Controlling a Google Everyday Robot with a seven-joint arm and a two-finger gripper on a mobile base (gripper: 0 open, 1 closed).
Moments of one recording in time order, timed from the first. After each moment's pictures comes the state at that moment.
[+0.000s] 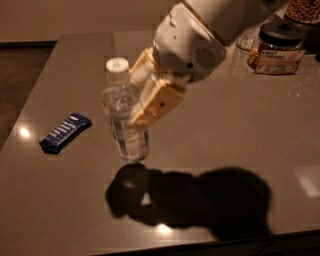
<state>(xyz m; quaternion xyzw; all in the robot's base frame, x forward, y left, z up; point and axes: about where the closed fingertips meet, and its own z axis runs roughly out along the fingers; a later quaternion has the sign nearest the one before) 0.403 0.024 1.004 -0.74 0.57 0.26 0.25</state>
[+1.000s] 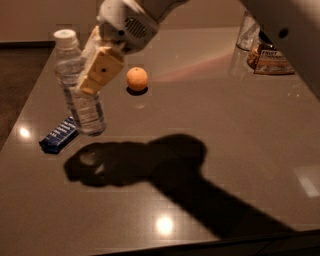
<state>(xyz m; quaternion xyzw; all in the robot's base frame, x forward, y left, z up) 0.475 0.112 1.017 -0.72 0.58 0.29 0.25</state>
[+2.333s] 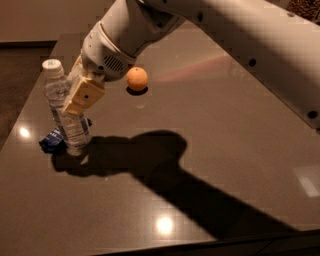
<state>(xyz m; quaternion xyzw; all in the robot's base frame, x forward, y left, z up) 0.486 0.157 0.964 -0.72 0.57 0.28 0.28</state>
